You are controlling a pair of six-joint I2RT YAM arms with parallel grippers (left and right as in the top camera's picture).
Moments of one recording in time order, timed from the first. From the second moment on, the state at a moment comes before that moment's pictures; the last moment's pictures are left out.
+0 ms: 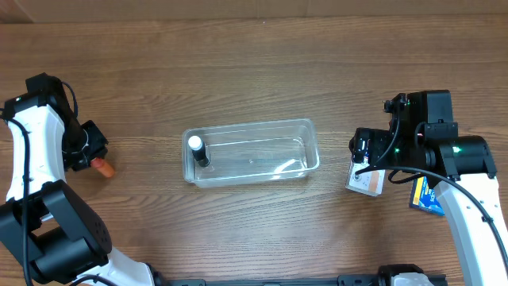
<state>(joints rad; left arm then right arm) 0.43 1.81 1.45 -1.20 -0.06 -0.28 0.05 1.23 1.16 -1.08 -0.16 0.17</state>
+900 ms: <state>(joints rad) -0.30 1.44 1.30 -1.28 0.04 -0.46 0.05 1.23 1.16 -1.08 -0.16 0.17</state>
